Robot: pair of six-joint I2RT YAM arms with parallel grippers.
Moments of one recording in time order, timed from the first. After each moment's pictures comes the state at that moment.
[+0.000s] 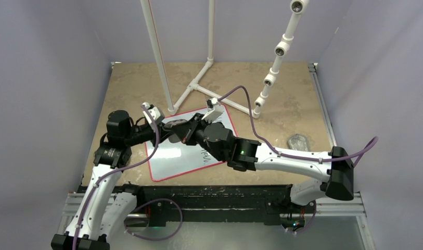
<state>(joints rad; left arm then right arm) -0.14 0.74 0.72 -0.36 0.84 0.24 1.26 1.42 1.17 0.12 0.50 1.01</state>
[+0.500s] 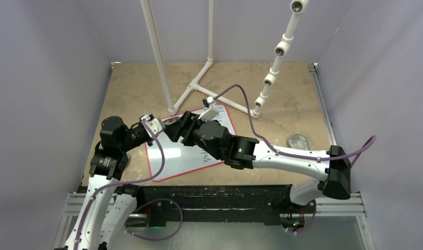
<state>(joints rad) -0.14 0.64 0.72 -0.36 0.71 0.55 1.26 1.44 1.22 0.02 0.47 1.06</state>
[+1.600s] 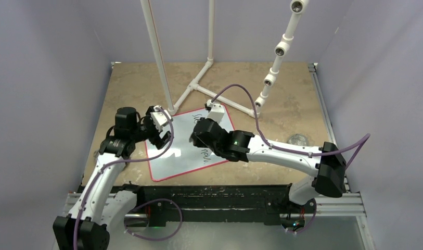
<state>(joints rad) -0.14 0.83 0.73 -0.45 0.64 0.60 1.18 1.51 1.25 -0.30 0.51 1.00</state>
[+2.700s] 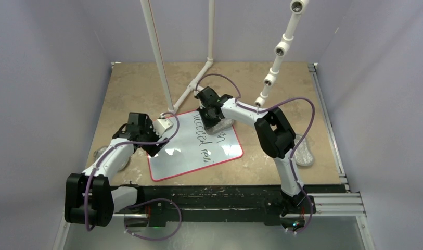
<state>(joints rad) -0.09 1.18 0.62 -0.47 0.17 0.70 0.73 2.17 1.67 -0.58 -0.04 0.29</state>
